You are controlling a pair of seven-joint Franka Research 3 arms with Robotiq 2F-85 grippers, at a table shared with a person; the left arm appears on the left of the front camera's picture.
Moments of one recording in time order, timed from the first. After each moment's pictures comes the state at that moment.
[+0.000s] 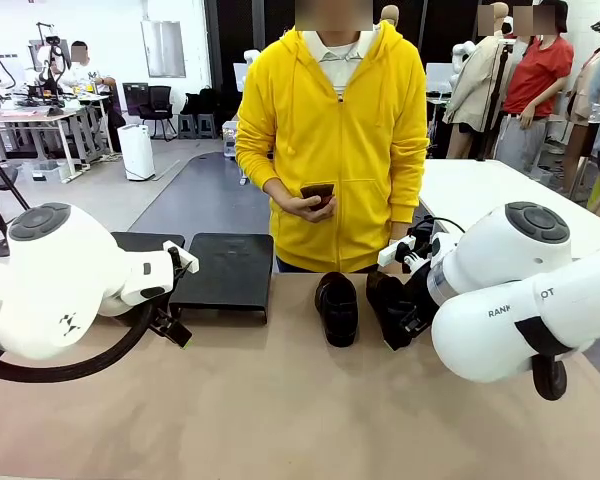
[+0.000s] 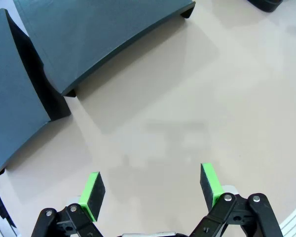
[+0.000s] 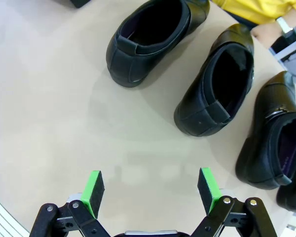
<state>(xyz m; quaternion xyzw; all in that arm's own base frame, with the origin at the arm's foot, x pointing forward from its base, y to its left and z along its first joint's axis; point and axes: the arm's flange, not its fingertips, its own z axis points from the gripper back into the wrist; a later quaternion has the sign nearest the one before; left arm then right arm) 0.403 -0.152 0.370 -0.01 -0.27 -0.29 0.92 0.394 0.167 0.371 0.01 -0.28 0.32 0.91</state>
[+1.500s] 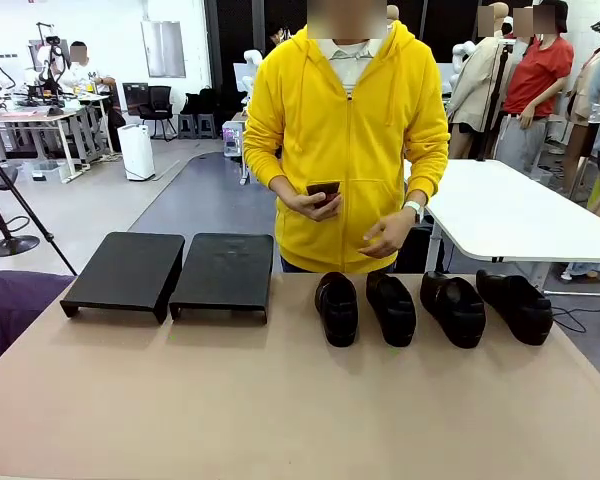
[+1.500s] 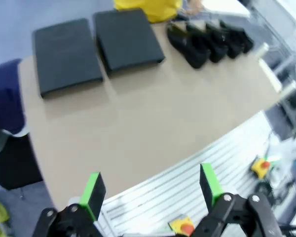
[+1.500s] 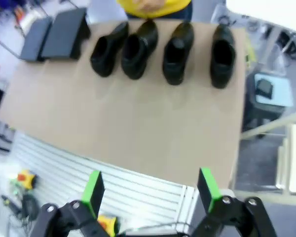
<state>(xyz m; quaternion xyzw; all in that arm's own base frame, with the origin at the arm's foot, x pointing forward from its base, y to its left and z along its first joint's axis) 0.186 0.069 0.623 -0.21 -0.35 -0.14 0.90 0.192 -0.113 0.603 0.16 -0.32 0.07 0.93</state>
